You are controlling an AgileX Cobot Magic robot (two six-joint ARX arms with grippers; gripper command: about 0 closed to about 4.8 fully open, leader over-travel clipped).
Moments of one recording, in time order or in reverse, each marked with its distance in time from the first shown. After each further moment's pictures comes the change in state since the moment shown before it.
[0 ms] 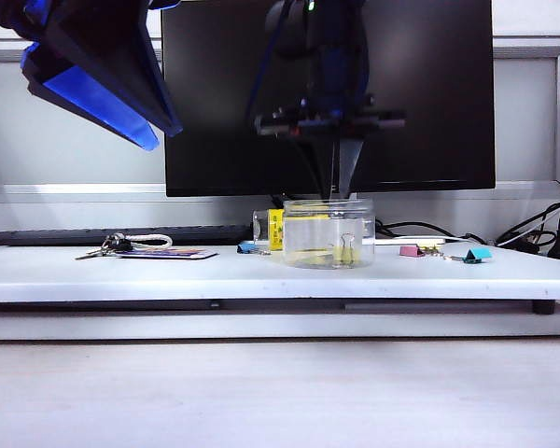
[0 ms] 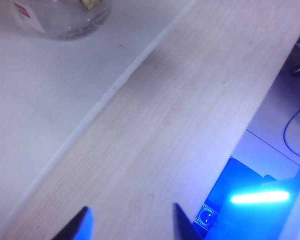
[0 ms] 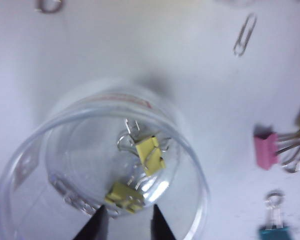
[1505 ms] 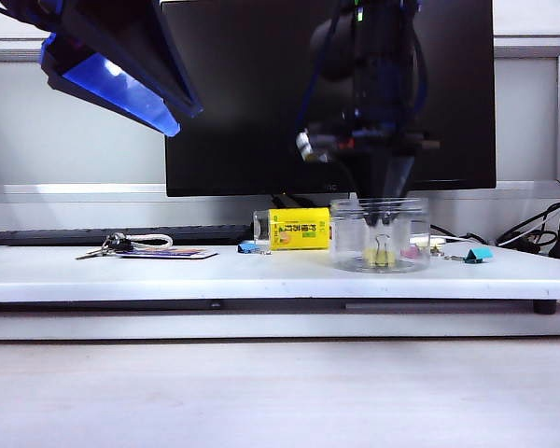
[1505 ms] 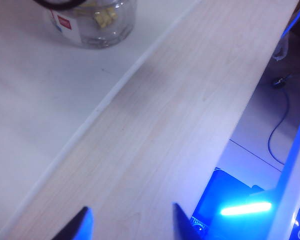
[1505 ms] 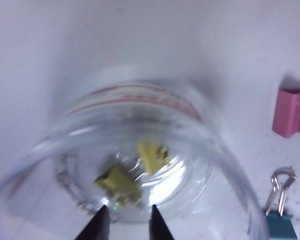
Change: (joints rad) left arm 0.000 0.000 0.000 0.048 0.073 0.000; right arm -0.080 -0.128 -0.304 0.052 -0.109 -0.236
